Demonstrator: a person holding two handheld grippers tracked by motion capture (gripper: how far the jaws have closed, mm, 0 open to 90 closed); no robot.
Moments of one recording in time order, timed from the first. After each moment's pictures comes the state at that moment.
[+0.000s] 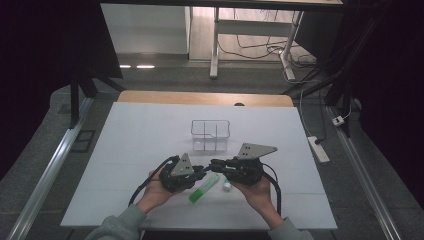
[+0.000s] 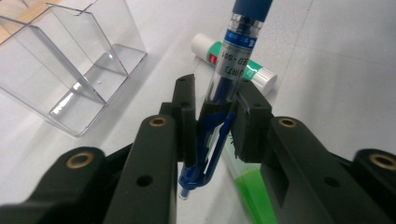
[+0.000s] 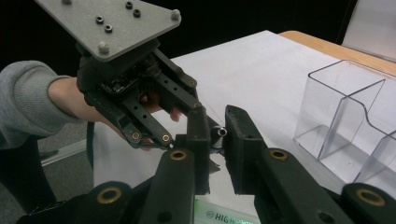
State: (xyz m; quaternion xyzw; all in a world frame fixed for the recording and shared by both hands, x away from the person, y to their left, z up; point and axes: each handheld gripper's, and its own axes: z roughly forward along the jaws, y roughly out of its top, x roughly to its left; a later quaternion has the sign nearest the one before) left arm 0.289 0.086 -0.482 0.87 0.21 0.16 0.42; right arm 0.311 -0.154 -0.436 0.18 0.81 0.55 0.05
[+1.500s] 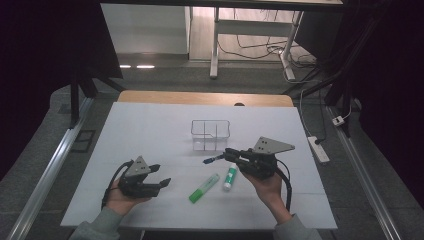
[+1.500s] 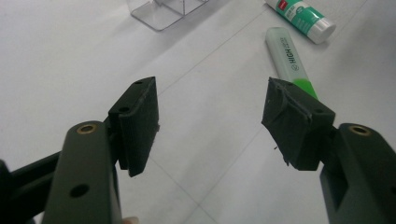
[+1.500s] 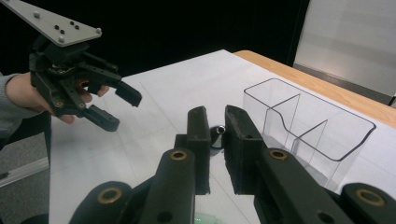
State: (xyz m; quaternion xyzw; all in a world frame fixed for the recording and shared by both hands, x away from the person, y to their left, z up) left arm 0.259 0.188 -0.496 0.82 0.36 0.14 0.42; right arm 0.319 -0.184 -0.421 0.20 0.79 0.56 0.12
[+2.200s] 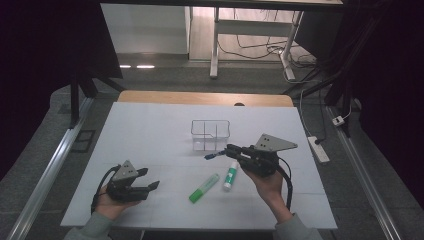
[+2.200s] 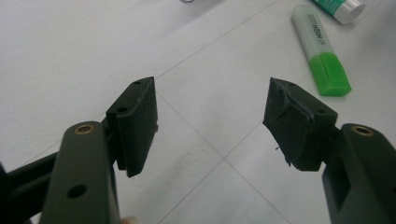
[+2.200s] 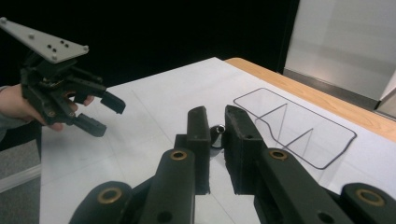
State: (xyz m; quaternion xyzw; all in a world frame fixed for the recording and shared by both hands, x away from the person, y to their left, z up) left arm 0.250 0.214 -0.509 0.82 0.39 0.15 0.40; right arm 0.321 -0.185 -0.412 0.21 0.78 0.57 0.14
